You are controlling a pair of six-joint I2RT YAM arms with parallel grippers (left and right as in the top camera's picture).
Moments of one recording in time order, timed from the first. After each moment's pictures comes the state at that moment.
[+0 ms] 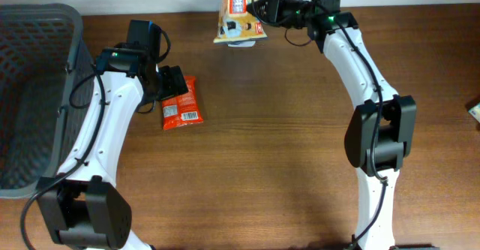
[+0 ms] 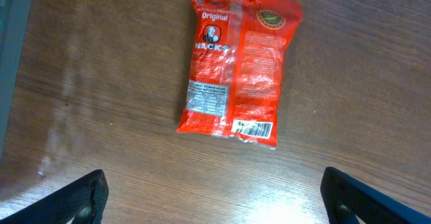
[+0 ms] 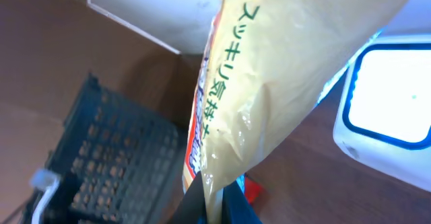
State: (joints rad) left arm -0.13 1.78 1.62 -1.12 -0.07 -0.45; right arm 0.18 2.32 2.11 -0.28 -0.86 0.56
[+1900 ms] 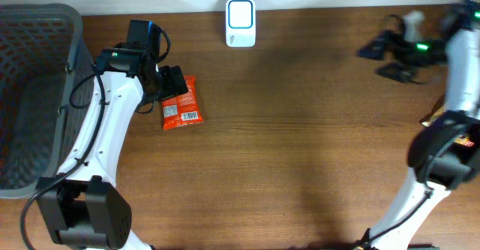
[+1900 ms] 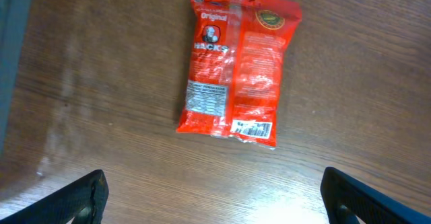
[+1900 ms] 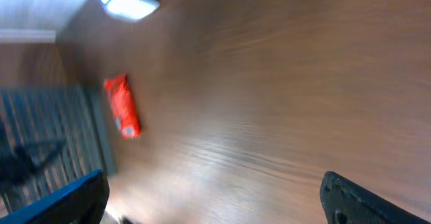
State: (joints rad) left arm -0.13 1.78 1.62 -1.12 -0.07 -0.45; right arm -0.35 2.20 2.15 -1.44 -0.79 -0.12
